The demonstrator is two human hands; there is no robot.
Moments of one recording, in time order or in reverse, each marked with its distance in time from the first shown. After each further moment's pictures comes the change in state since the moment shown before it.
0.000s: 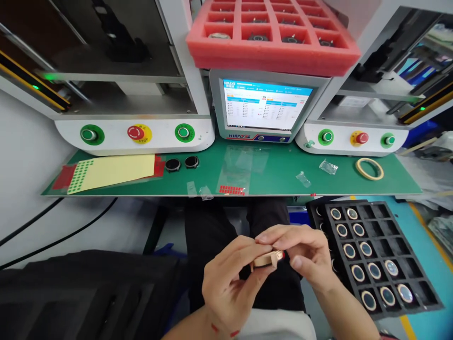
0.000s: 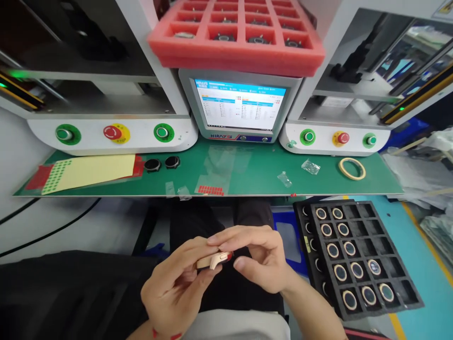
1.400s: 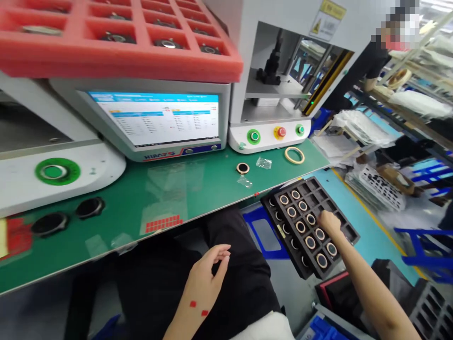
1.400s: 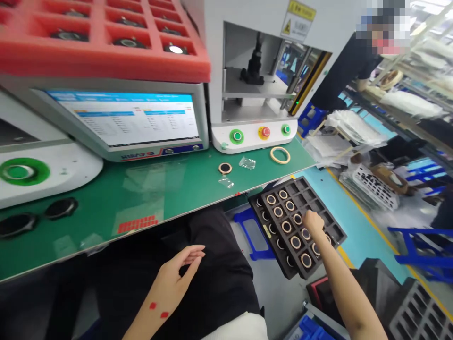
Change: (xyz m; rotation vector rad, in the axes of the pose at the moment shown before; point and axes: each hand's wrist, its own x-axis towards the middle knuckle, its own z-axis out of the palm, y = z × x) left_hand -0.010 -0.102 0.029 0.359 -0.599 -0.556; right_hand -0.175 -0.025 -0.248 -1.774 0.837 1.214
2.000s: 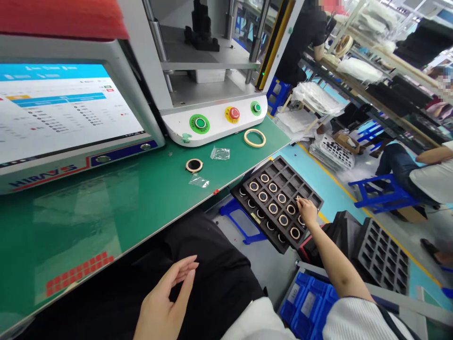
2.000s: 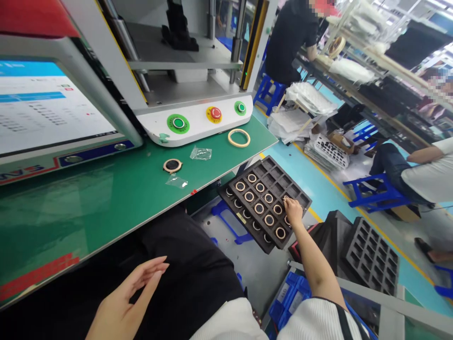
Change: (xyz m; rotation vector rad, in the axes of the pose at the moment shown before) left_hand 0.006 0.003 0.008 0.056 -0.014 -0.133; right_hand -0.011 0.126 0.114 -0.097 0.045 0.109
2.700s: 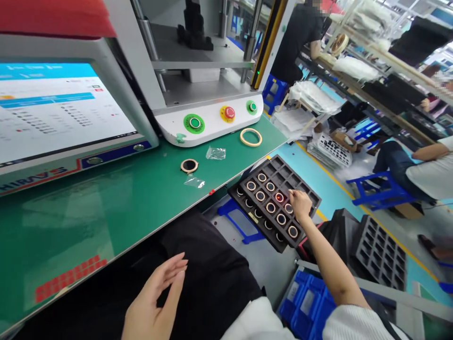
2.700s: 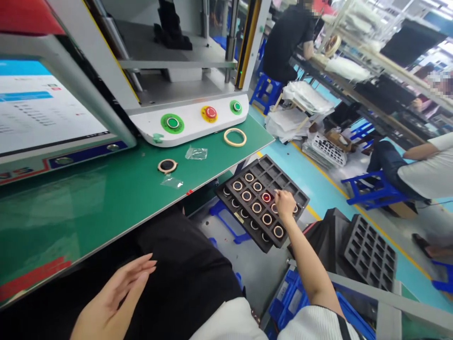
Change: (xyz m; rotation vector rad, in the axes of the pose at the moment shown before) left_hand 0.002 0.001 0.007 -0.181 0.120 0.055; right_hand -0.009 -0.070 -0.082 0.659 0.050 0.028
